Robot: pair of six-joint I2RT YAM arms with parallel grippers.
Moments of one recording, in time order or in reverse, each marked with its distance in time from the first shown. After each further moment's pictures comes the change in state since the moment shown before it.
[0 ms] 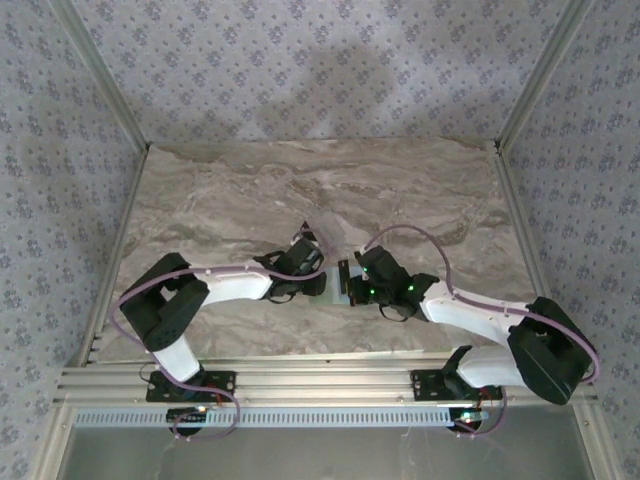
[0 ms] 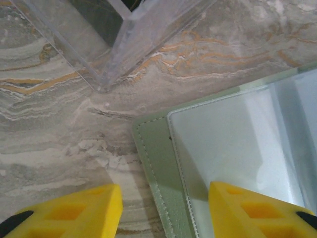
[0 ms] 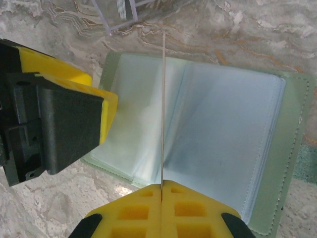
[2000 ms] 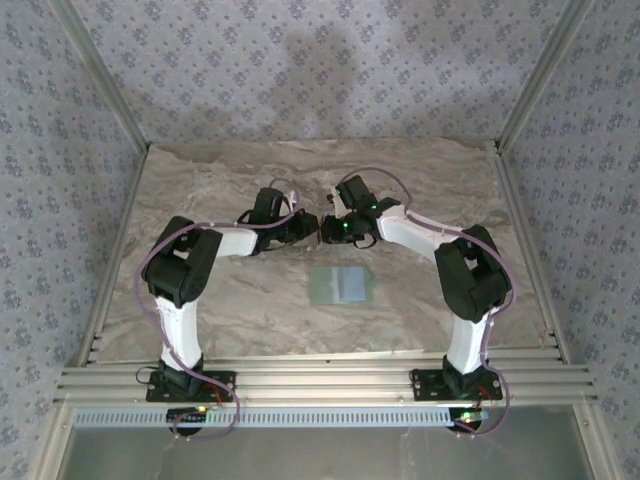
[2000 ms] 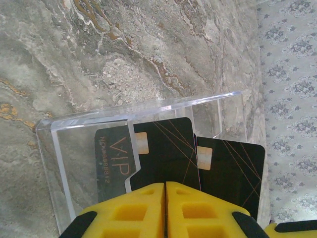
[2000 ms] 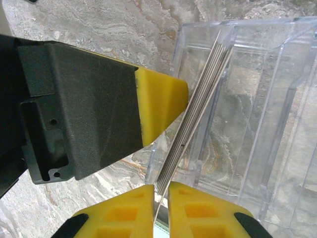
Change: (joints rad) left arm 0.406 0.288 0.196 0.489 0.641 -0.251; right arm -0.215 0.590 0.719 -0.243 -0.253 -0.199
